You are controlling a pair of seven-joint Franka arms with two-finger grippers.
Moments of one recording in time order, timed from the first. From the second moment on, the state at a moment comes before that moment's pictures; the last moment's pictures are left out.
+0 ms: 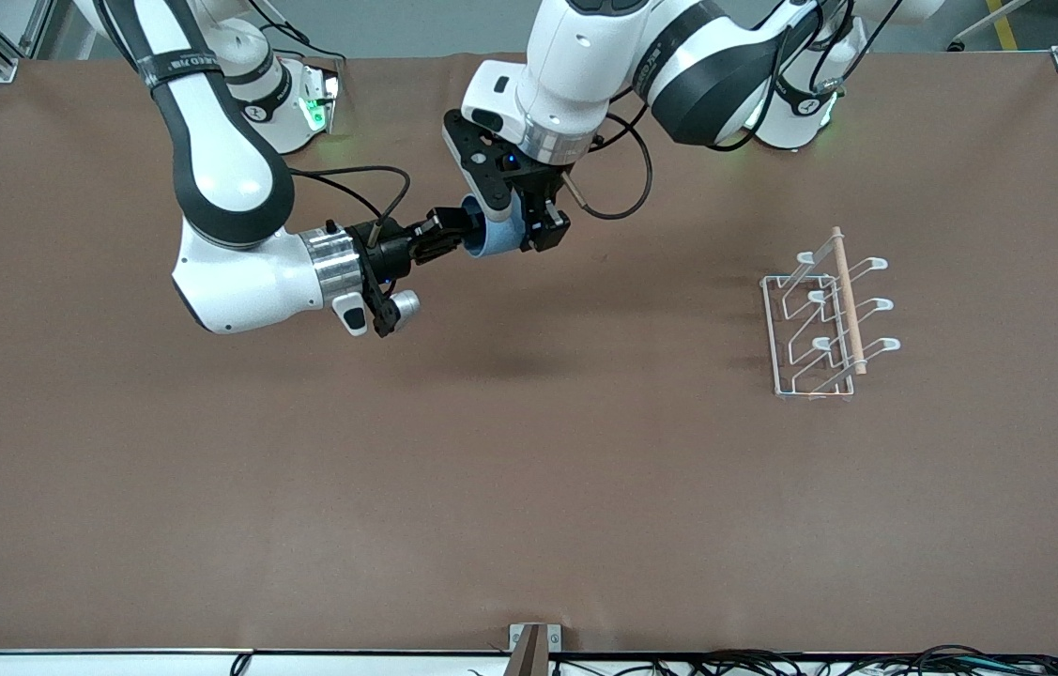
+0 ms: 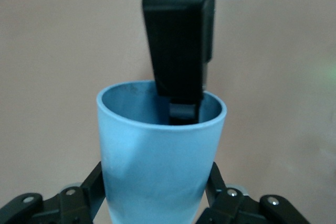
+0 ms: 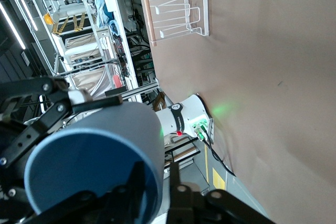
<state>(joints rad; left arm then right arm) -0.35 0.35 -0.58 -1.46 0.05 1.97 0.19 0.41 0.31 -0.02 -1.78 1.26 1.64 -0.24</state>
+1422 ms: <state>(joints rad) -0.20 0.51 -0.57 -1.47 0.95 1.07 0.42 0.10 0.14 -0.08 -1.76 0.20 1.72 -0.24</state>
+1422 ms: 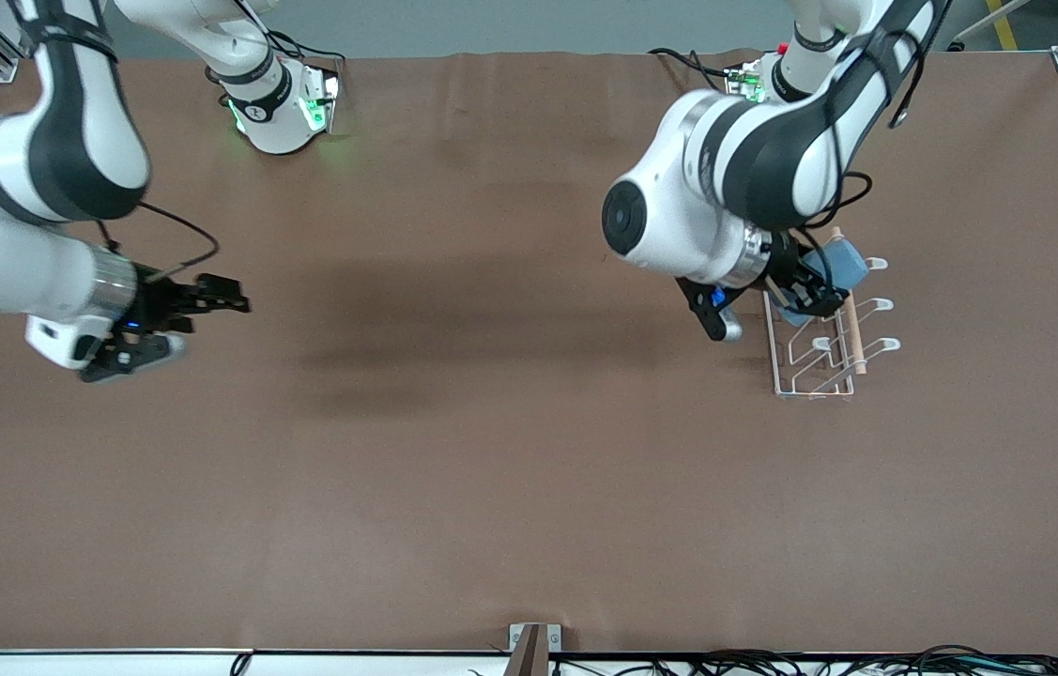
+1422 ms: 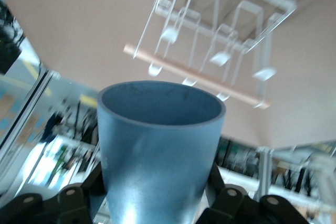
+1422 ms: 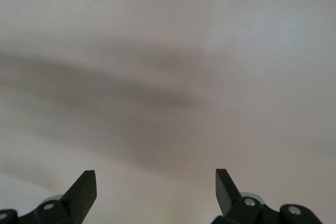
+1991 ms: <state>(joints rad) -0.22 0.71 -0.57 -1.50 1.30 0.97 0.55 -0.03 0.12 -0.08 -1.42 0.12 1.45 -0.25</state>
